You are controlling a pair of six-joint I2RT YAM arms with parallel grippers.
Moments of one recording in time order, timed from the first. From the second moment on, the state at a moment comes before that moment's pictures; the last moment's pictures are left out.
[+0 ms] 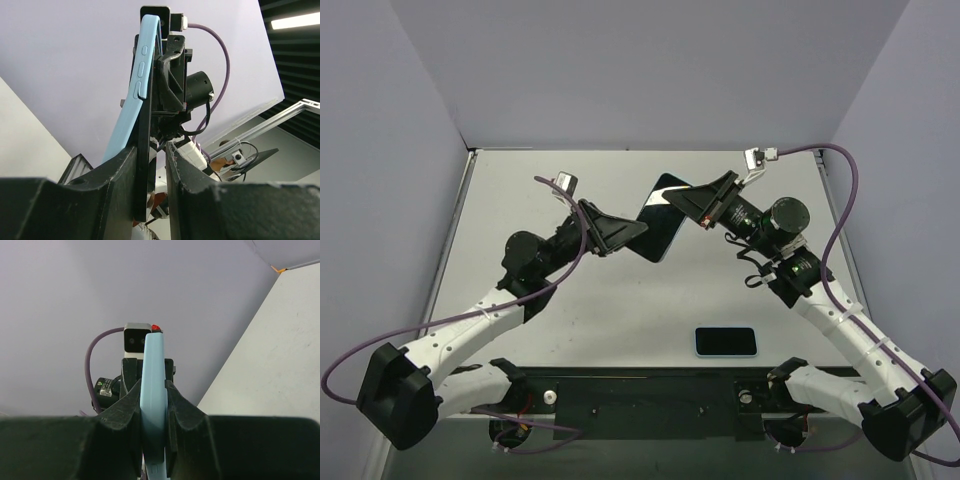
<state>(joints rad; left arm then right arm) -0.64 1.10 0.71 0.83 0.46 -1.40 0.55 1.03 0.94 0.30 -0.36 1.08</state>
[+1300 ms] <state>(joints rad) -0.59 1.23 0.82 0.87 0.65 -1.61 0.56 0.93 0.86 0.14 -0.60 0.95</state>
